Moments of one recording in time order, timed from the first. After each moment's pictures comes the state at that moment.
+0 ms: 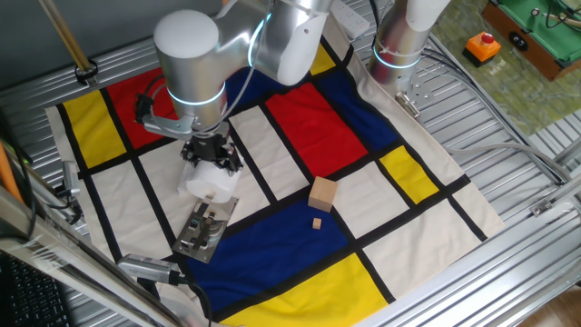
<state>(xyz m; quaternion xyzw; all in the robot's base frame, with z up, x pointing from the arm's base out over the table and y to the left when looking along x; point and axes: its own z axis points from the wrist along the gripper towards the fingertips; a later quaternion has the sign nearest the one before) 0.567 0.071 0.094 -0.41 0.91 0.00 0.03</state>
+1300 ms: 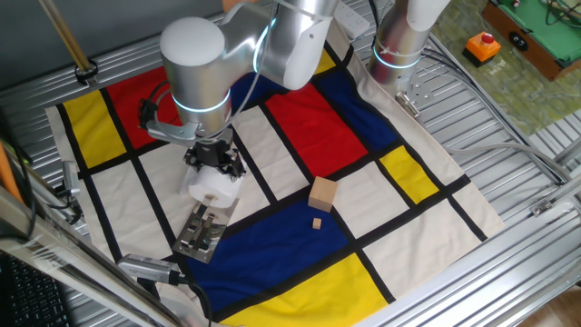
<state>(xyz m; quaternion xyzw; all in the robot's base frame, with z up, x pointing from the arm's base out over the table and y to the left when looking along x) 0.568 0.087 0.091 -0.40 0.92 -0.01 0.03</state>
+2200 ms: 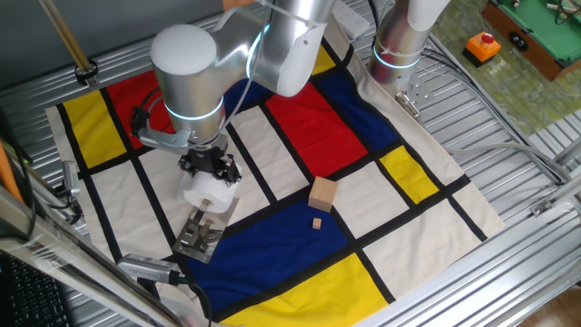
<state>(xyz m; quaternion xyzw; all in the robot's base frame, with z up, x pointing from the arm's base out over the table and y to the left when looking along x) 0.583 0.095 0.093 -0.40 0.92 -0.01 0.03</state>
